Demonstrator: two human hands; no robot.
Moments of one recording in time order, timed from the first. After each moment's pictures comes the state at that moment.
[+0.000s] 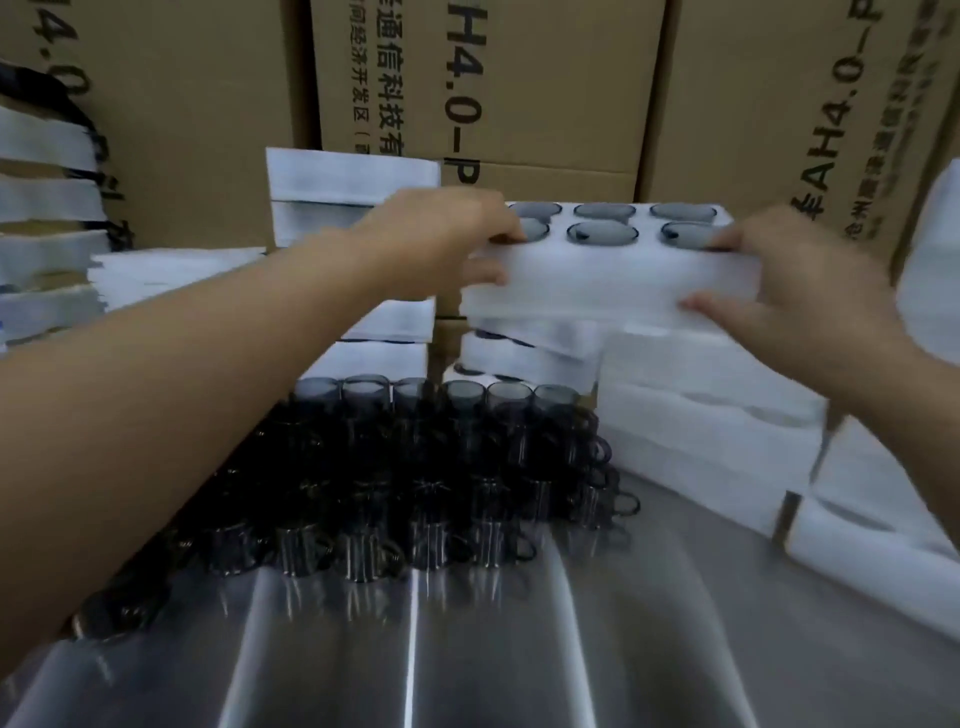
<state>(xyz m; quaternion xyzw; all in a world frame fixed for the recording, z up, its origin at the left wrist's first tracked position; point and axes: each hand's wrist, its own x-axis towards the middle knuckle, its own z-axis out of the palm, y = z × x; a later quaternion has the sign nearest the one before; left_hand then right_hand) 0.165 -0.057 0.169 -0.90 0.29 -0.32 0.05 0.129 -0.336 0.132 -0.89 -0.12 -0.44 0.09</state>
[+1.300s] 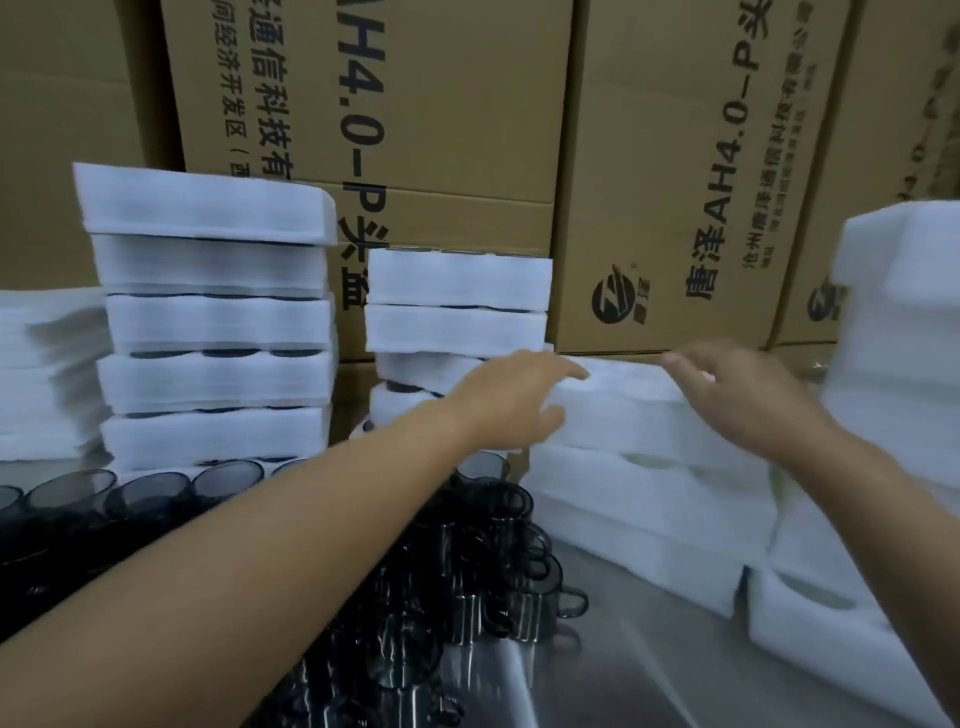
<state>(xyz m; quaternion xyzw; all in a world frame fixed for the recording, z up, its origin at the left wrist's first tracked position) 0.288 -0.182 0.084 -0.90 0.38 -0.17 -0.13 0.220 -0.402 0.100 -0.95 0.03 -0.29 0.14</state>
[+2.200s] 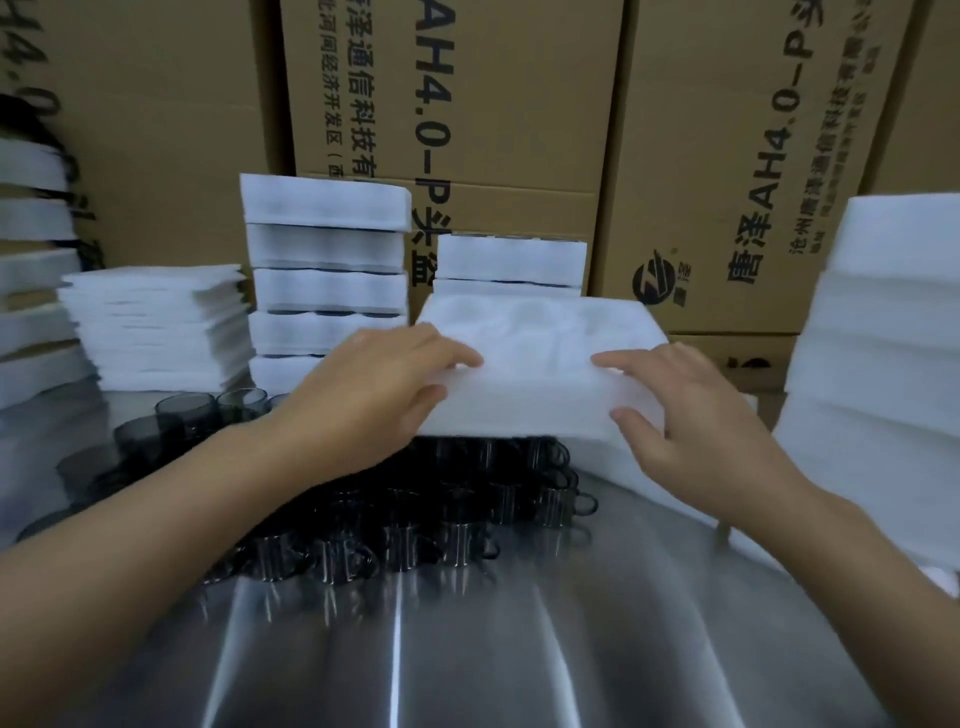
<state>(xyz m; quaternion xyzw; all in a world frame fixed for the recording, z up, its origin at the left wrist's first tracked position) 0.088 -0.054 0.093 -0.90 0.30 -0.31 -0.06 0.077 -0.320 0.079 -0.91 -0.23 -0.32 0.15</state>
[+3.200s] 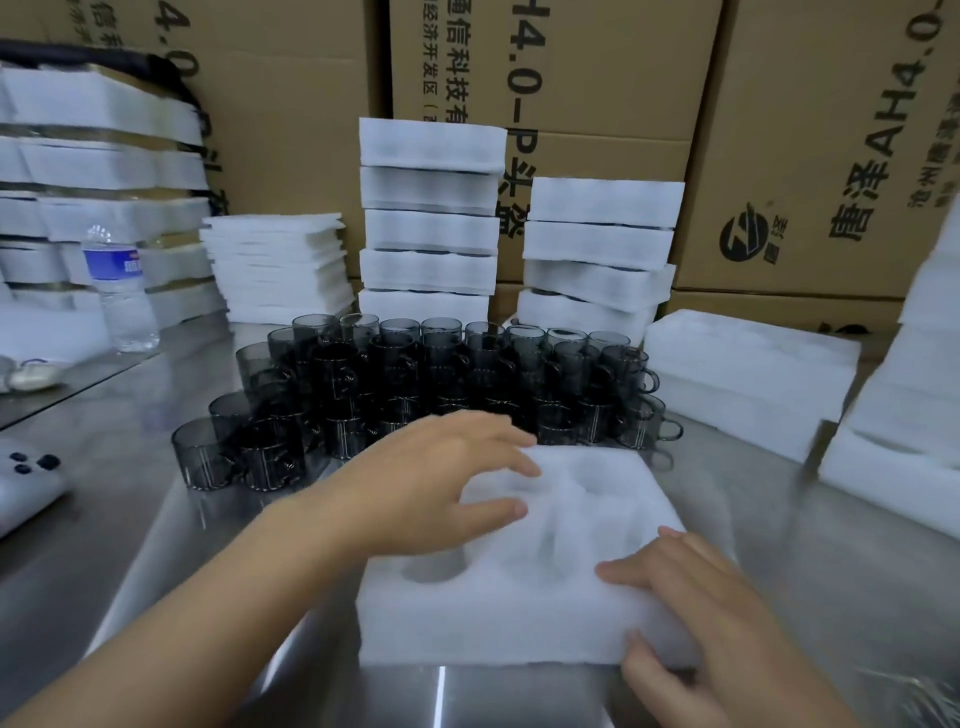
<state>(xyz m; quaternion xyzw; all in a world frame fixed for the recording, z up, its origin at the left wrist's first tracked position) -0.009 -0.017 0.003 -0.94 0.30 -0.11 -0.12 -0.050 -0.262 -0.052 -0.86 -0.35 -0.30 0.20</state>
